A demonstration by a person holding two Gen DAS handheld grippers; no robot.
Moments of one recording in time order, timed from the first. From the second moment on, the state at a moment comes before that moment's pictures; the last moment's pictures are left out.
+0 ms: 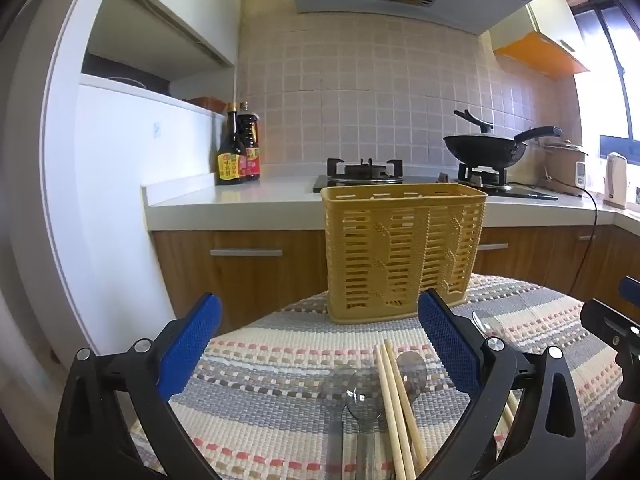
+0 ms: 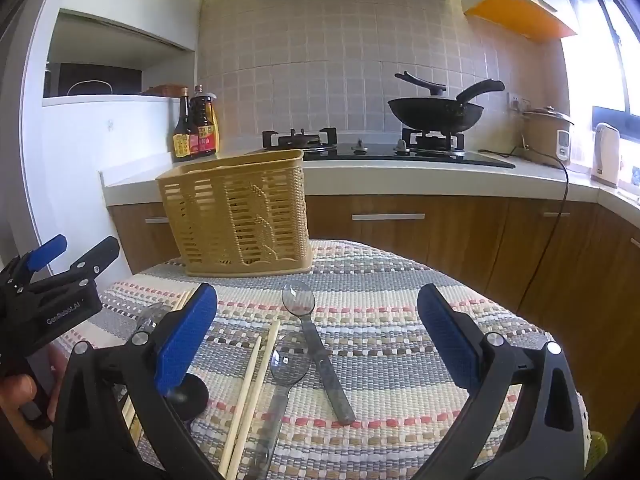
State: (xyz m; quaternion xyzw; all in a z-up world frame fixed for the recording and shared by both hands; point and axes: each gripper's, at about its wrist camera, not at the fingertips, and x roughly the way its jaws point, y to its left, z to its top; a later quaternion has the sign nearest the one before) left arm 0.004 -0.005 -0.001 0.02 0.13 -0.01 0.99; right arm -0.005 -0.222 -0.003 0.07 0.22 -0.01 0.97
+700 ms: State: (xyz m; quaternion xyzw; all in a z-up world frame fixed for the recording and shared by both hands) left arm -0.003 -0.002 0.003 0.01 0.13 -0.02 0.99; right arm -0.031 -0.209 0.004 0.04 0.20 0.02 0.98
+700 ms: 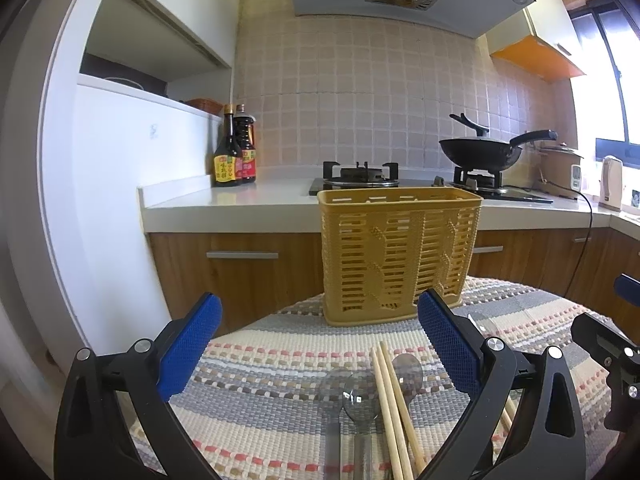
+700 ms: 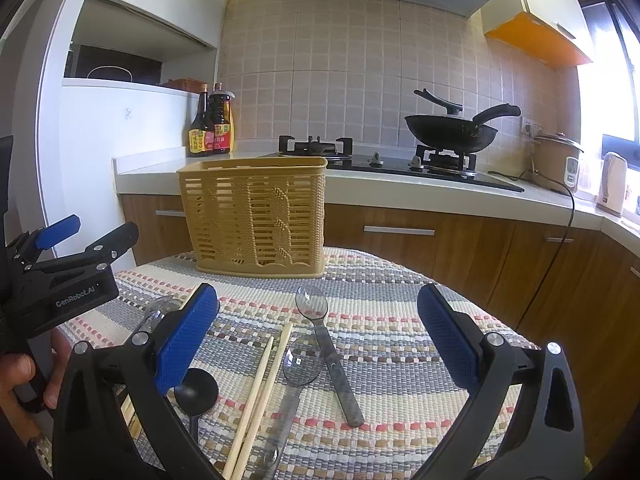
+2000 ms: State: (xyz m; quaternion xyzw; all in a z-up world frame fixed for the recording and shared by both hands) left arm -0.011 -0.006 0.005 0.03 0.10 -0.01 0.99; right arm -0.030 -0.212 0.003 0.03 0.20 0.03 0.98
